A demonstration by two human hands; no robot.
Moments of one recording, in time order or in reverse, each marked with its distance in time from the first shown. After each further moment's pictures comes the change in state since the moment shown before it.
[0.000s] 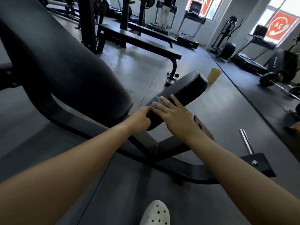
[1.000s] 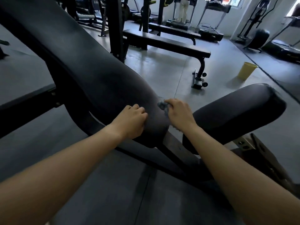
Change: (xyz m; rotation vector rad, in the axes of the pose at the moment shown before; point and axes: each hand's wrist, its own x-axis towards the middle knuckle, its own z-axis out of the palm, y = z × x) left_hand 0.018 -0.093 -0.184 1.197 0.103 0.299; right_hand 0.192 -0.065 0.012 0.893 0.109 0.577
